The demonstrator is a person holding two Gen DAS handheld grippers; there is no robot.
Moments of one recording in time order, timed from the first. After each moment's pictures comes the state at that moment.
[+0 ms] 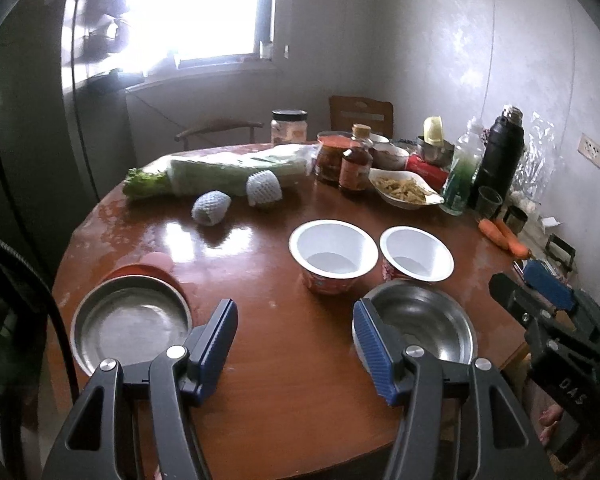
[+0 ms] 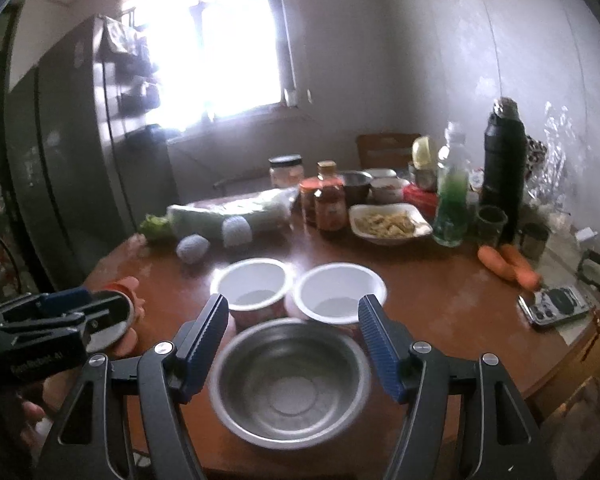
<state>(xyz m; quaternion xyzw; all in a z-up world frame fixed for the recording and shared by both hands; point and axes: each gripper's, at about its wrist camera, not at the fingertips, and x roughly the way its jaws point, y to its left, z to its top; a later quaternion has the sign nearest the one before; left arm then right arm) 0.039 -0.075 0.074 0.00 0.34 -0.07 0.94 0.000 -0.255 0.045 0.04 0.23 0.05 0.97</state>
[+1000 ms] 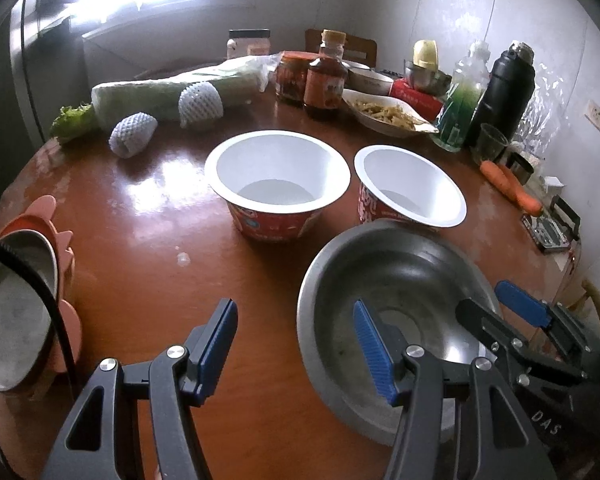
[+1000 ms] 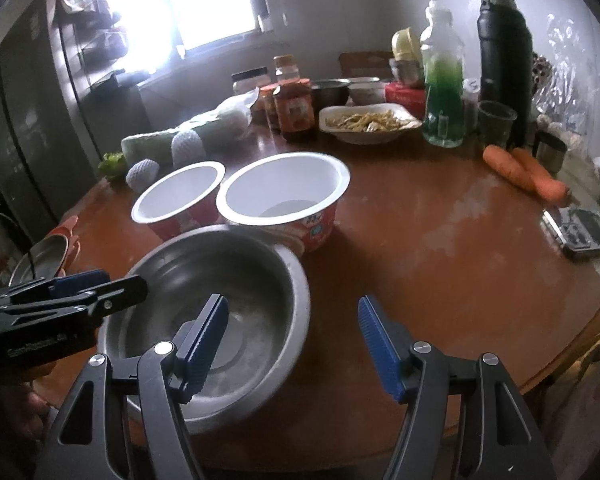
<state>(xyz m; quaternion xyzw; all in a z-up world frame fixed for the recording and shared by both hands) 0.100 -0.128 -0.015 0.00 0.44 -0.11 0.89 0.055 -0.301 -0.049 0.07 0.35 0.05 0.93</state>
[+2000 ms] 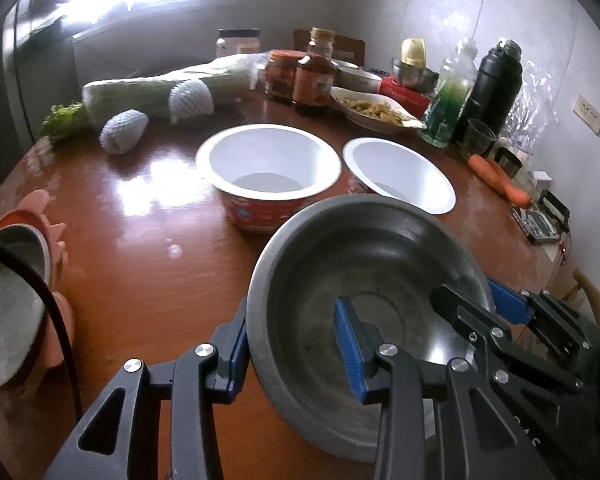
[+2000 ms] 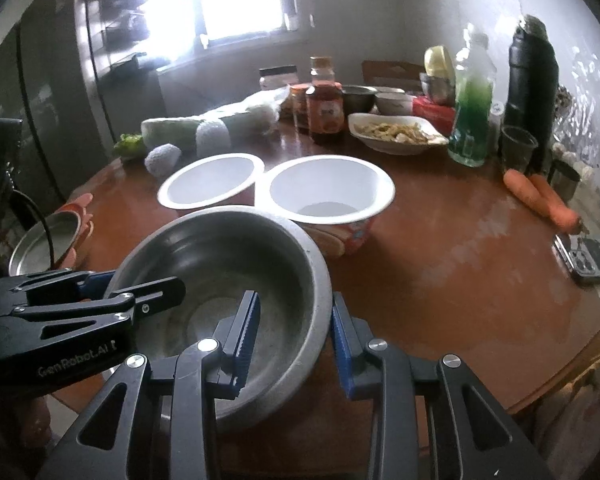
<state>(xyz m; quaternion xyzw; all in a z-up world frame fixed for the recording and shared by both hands) 0.091 -0.118 -0.016 -0.01 0.44 -0.13 0.89 0.052 -0.264 -0.043 0.02 0.34 0.07 0.94</state>
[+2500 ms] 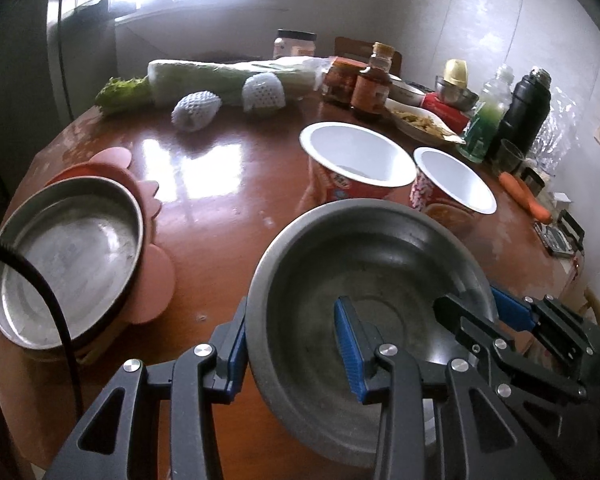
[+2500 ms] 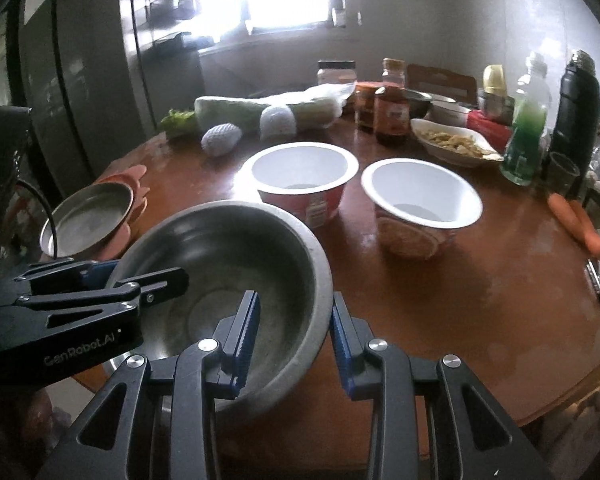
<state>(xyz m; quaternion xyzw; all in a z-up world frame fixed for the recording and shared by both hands) 0.072 -0.055 -0.017 -0.03 0.44 -0.09 0.89 0.044 -0.198 -0.043 -0.02 0.35 0.12 0.93</state>
